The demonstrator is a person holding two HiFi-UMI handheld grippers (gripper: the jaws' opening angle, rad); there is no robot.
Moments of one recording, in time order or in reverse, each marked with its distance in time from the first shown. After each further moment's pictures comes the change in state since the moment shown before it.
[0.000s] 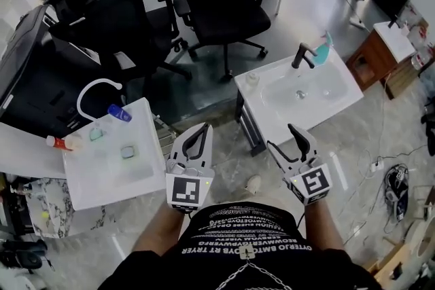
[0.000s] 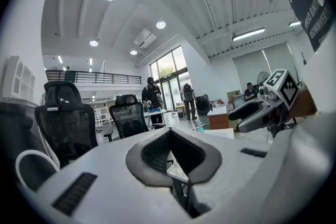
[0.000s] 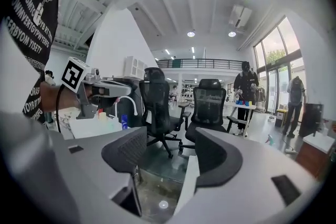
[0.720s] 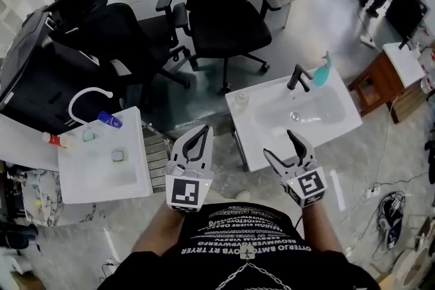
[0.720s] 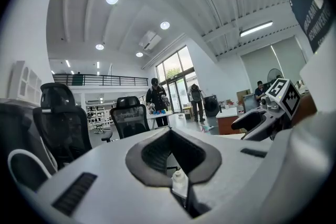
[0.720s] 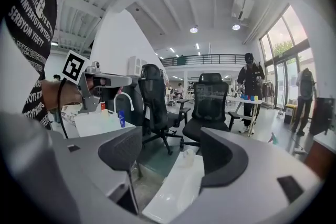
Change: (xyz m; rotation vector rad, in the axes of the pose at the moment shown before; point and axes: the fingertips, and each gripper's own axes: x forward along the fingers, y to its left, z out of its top) left arm 0.108 -0.045 0.028 -0.001 -0.025 0.100; right arm 0.015 -0.126 -0.035 0.015 0.027 0.097
